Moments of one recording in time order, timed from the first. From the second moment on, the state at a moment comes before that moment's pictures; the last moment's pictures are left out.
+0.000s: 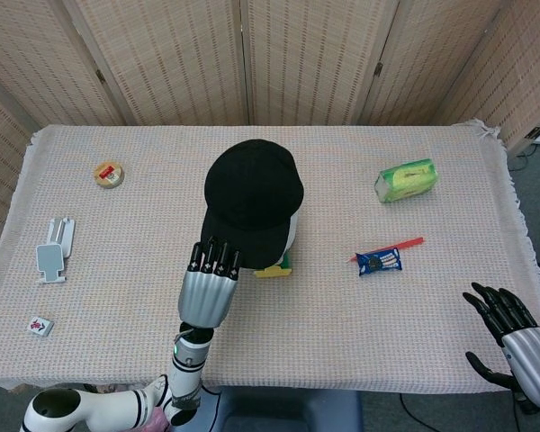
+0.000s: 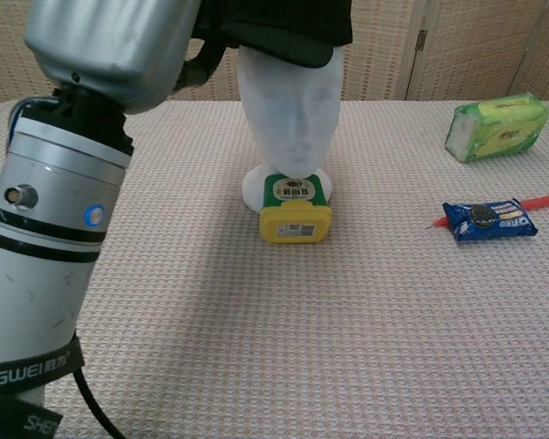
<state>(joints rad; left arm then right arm) -0.77 -2.07 -0.26 -1.20 1.73 1.79 1.02 -0.01 -0.85 -0.11 -1.75 -1.81 1.57 0.17</state>
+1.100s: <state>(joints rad) -0.69 -2.10 -0.24 -1.25 1.69 1.67 1.07 -0.01 -0.85 -0.11 -1.74 -1.81 1.59 0.19</state>
